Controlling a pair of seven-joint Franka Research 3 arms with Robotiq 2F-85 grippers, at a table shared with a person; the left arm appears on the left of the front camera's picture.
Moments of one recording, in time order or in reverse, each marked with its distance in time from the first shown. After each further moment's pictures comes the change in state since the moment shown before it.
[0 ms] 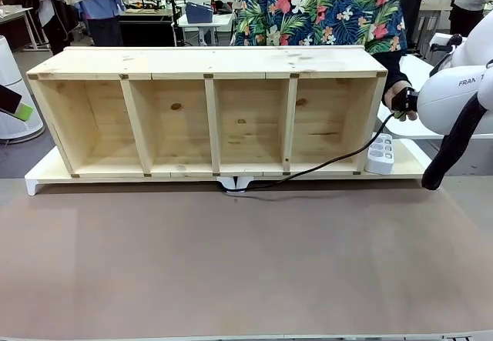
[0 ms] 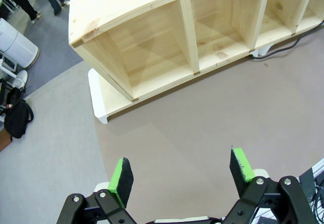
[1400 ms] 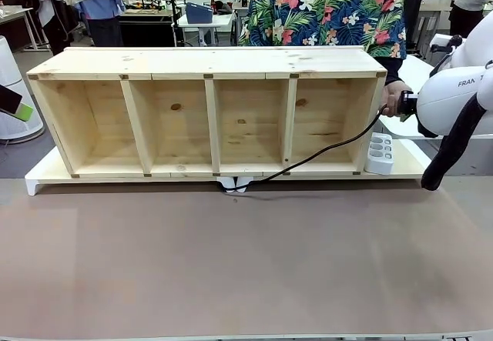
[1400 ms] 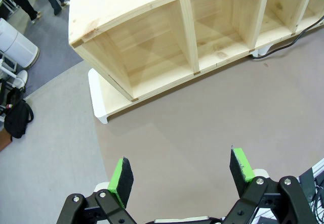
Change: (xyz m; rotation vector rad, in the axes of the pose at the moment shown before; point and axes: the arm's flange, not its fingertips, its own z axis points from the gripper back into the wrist) left arm 0.000 0.000 0.000 0.000 0.000 0.000; right arm 0.000 0.000 -0.001 -0.001 0.003 -0.010
